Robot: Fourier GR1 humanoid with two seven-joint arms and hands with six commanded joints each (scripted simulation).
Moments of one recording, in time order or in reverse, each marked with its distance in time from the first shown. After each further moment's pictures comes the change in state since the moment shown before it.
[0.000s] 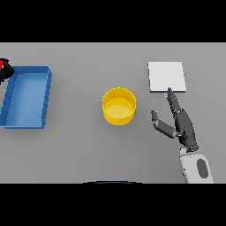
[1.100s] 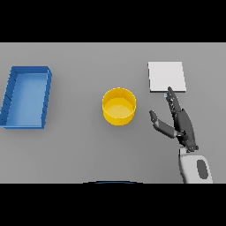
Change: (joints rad) left arm -0.655 -0.184 0.047 0.659 -0.464 -0.421 -0.254; right arm 0.010 0.024 -0.007 -0.023 -0.045 0.013 0.016
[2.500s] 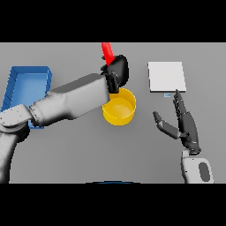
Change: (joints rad) left arm 0.015 -0.441 -0.702 -0.498 -0.829 -0.452 -0.288; right arm 0.027 0.005 -0.028 -0.009 0.021 -0.050 0.041
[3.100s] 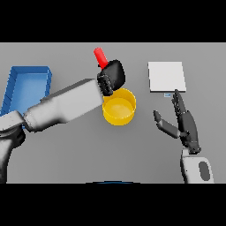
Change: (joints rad) left arm 0.115 0.030 0.141 -0.065 0.005 0.009 0.010; right arm -0.009 0.004 -0.005 0.004 -0.021 0.011 0.014
